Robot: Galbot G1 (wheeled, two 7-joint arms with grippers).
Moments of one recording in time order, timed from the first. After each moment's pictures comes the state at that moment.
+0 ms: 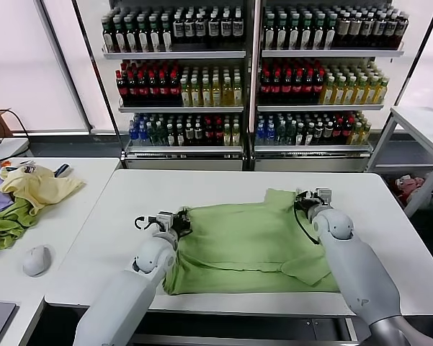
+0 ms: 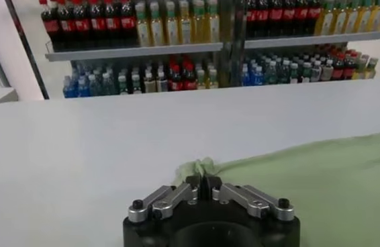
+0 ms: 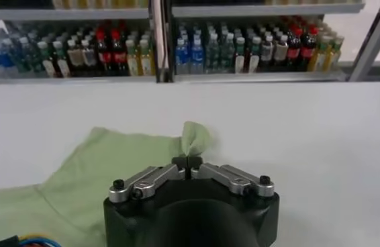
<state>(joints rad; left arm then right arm) 0.72 -1.24 -0.02 -1.44 -0.56 0.50 -0.30 -0.57 1.13 0.20 1.27 0.62 -0.54 0.12</state>
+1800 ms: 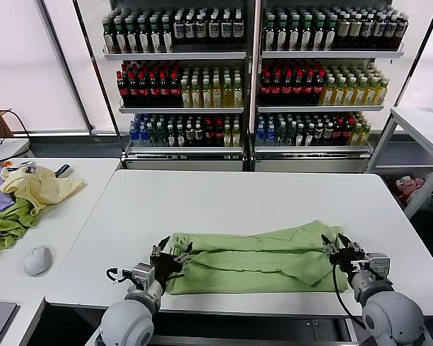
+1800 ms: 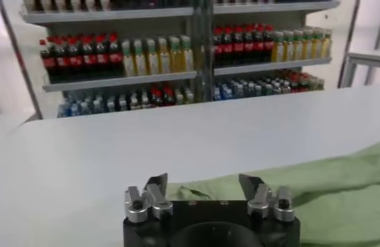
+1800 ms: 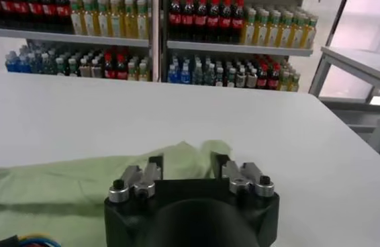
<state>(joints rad) 1.20 -1.12 -0.14 -1.99 -0.44 0.47 -0.33 -1.35 1.06 0.61 2.04 0.51 -0.58 0.14</state>
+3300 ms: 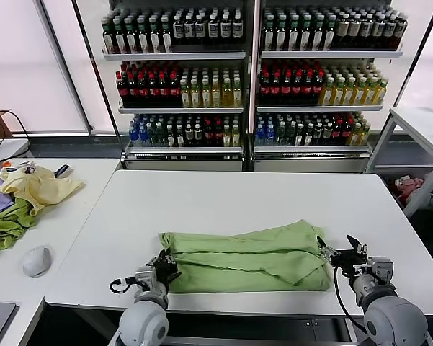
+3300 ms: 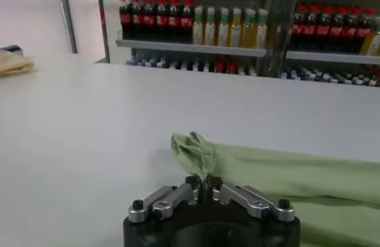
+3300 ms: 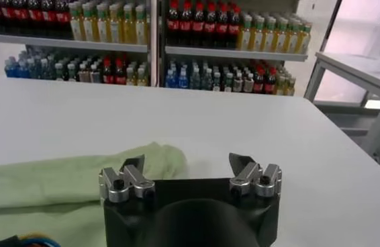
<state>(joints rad) 1.21 -1.28 -0.21 -1.87 -0.48 0.46 -0.50 -1.36 1.07 0.63 2.07 0.52 -0.57 0.15</state>
